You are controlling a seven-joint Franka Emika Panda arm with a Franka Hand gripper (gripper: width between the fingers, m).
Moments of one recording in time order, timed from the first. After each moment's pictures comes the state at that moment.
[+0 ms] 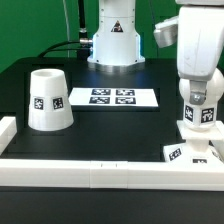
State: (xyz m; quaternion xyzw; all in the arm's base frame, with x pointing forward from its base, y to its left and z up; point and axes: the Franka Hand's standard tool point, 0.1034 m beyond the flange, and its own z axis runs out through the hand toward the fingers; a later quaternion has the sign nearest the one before) arm 0.629 0.083 0.113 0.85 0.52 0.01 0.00
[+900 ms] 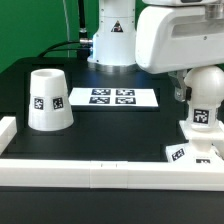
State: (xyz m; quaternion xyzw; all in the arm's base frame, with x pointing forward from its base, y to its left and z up) arm 0.630 0.089 0.112 0.99 0.17 0.02 -0.01
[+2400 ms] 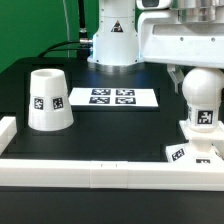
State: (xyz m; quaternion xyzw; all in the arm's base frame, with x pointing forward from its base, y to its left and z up) arm 0.627 0.089 0.108 0.89 -0.45 -0.01 -0.07
